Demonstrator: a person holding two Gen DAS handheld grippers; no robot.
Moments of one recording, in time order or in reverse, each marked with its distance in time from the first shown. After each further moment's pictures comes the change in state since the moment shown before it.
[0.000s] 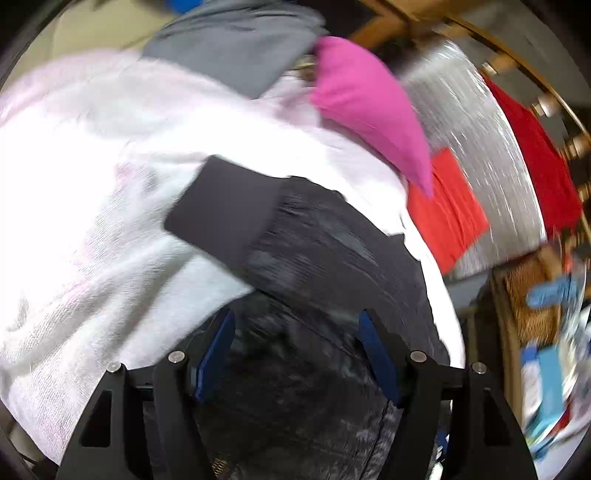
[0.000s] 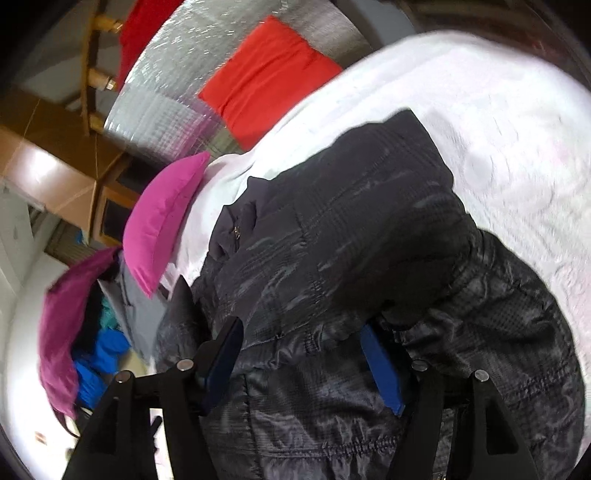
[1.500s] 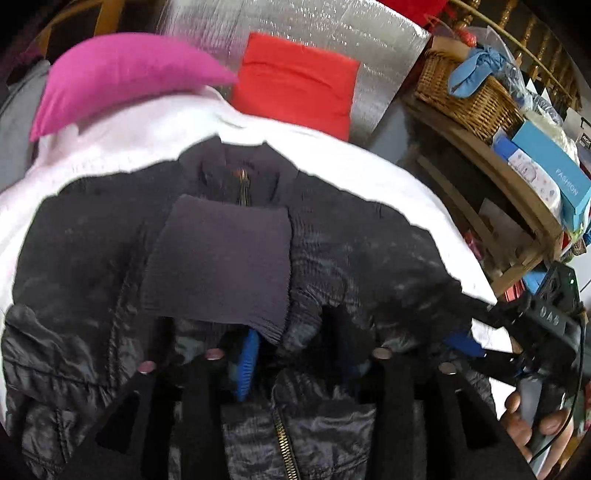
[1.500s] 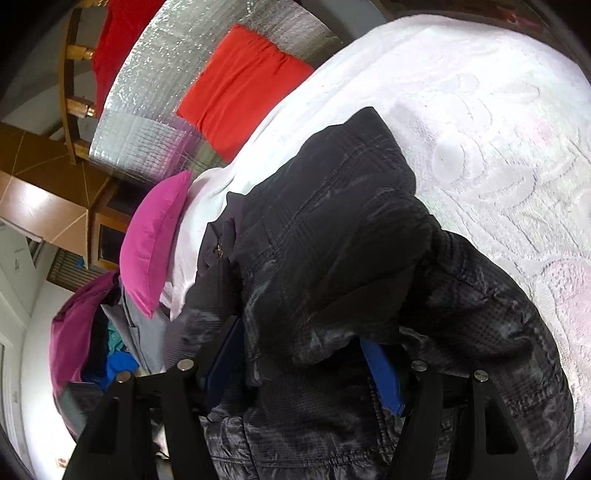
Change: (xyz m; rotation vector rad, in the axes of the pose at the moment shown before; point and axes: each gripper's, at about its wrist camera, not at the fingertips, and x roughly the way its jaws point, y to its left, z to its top) left arm 0.121 -0.200 -0.115 0.786 0.199 -0.097; right arm -0.004 -0.043 0.014 0.145 0.013 0.038
